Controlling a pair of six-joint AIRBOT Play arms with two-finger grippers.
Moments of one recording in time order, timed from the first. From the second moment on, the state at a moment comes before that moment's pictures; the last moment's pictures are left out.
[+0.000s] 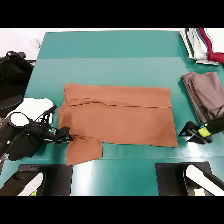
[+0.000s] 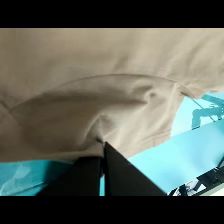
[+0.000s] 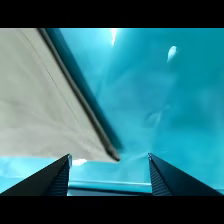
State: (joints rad) left arm -0.01 -0.84 0.49 0.94 -1.26 -1.51; right arm -0.56 -1.04 0.58 -1.24 1.47 1.45
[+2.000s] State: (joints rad) left arm -0.01 -1.35 1.12 1.06 -0.96 -1.46; right arm -0.21 -1.61 1.49 -1.21 1.42 1.46
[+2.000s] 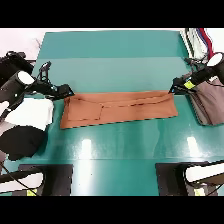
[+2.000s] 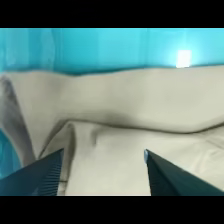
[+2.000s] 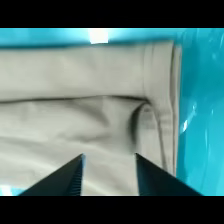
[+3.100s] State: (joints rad) left arm -0.45 -1.55 1.27 0.88 -0.78 -1.54; right arm -0.36 -1.73 1.36 -0.82 1.46 1.14
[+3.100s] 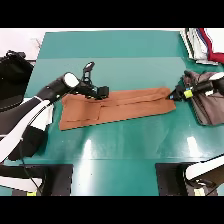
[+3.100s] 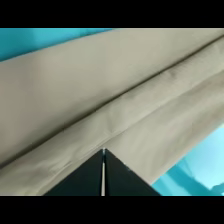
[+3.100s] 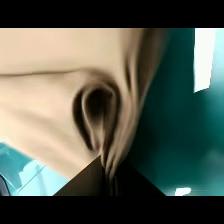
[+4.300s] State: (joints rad) left arm -0.51 -1.91 1.69 0.87 -0.98 -1.53; right arm 0.14 -1.35 1.70 -0.80 1.37 1.40
